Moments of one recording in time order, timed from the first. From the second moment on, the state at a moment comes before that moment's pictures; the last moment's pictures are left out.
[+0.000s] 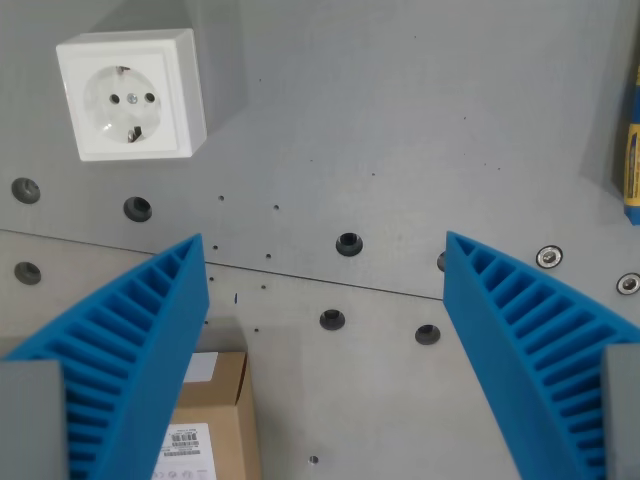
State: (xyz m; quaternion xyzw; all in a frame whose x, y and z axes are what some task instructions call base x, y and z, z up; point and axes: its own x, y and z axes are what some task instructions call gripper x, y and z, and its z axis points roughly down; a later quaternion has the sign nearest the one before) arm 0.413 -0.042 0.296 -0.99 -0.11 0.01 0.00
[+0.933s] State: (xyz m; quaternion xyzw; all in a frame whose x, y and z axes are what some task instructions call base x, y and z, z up) arm 0.413 -0.039 0.292 -0.99 -0.11 0.01 0.00
